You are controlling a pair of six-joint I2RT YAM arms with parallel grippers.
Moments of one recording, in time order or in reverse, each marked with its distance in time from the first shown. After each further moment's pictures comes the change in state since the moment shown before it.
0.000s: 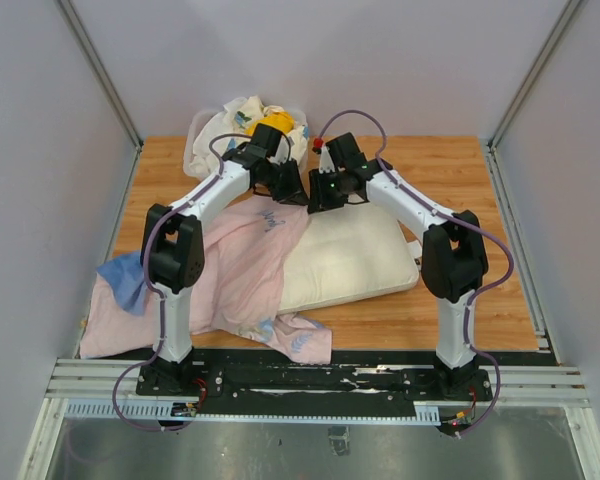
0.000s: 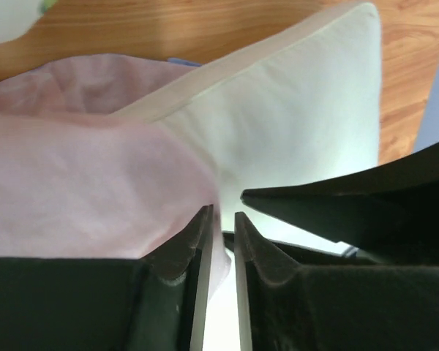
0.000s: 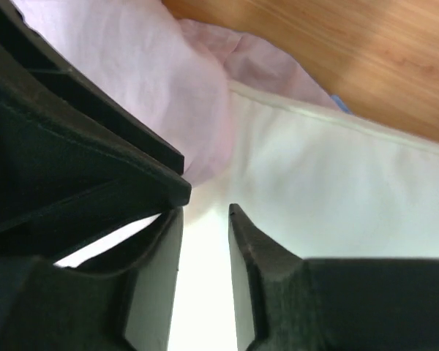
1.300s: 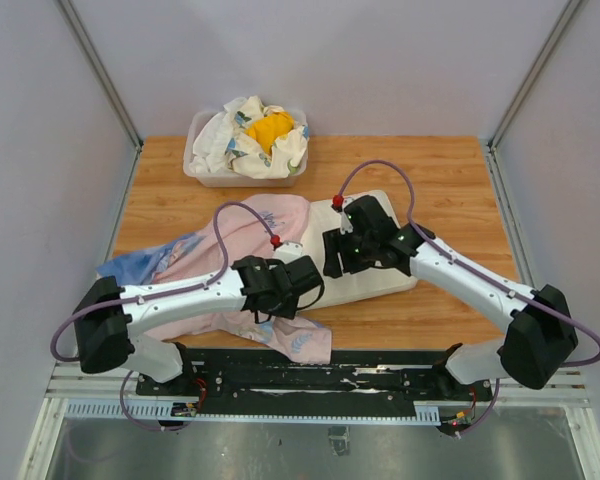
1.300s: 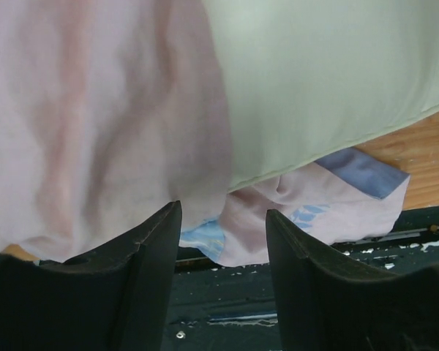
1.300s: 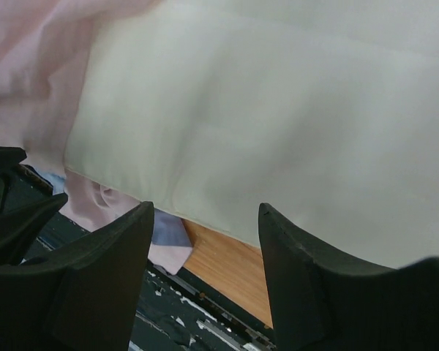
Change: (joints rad) left arm -0.671 -0.671 -0.732 -0.283 -0.842 -0.226; right arm 0.196 -0.632 -0.659 0.021 0.161 0.104
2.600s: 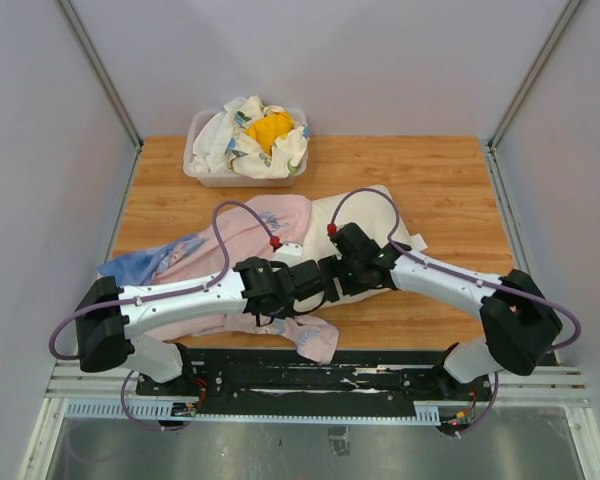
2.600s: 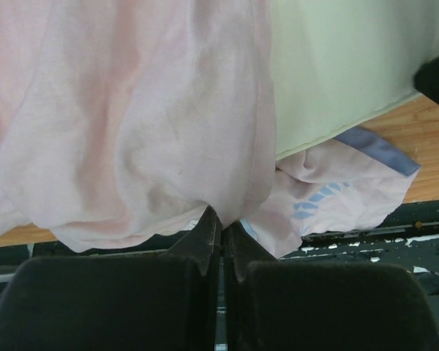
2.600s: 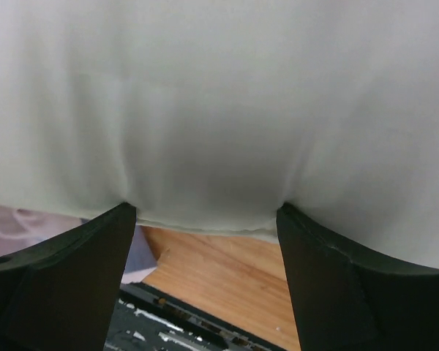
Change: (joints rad) left arm -0.086 0.035 0.050 -0.081 -0.056 -0.116; right arm 0.068 0.029 -0.183 0.053 0.142 0.032
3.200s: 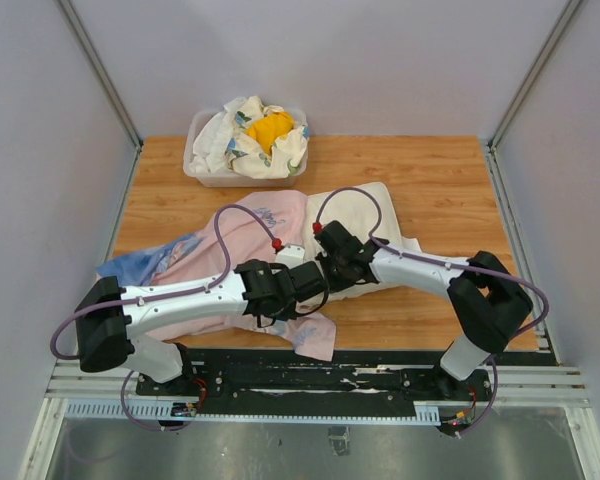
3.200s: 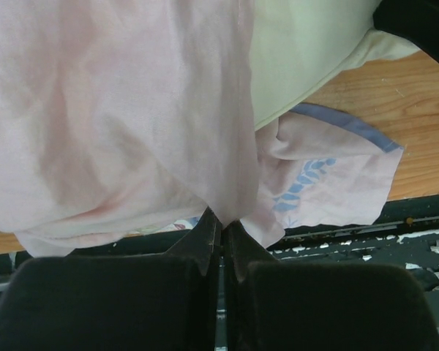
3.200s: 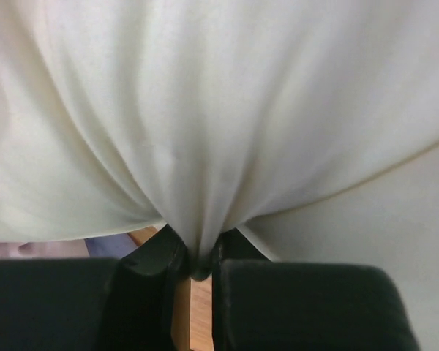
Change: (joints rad) left arm 0.000 0.000 -0.031 0.064 0.034 0.011; right arm 0.032 0.240 0.085 0.106 0.018 0.000
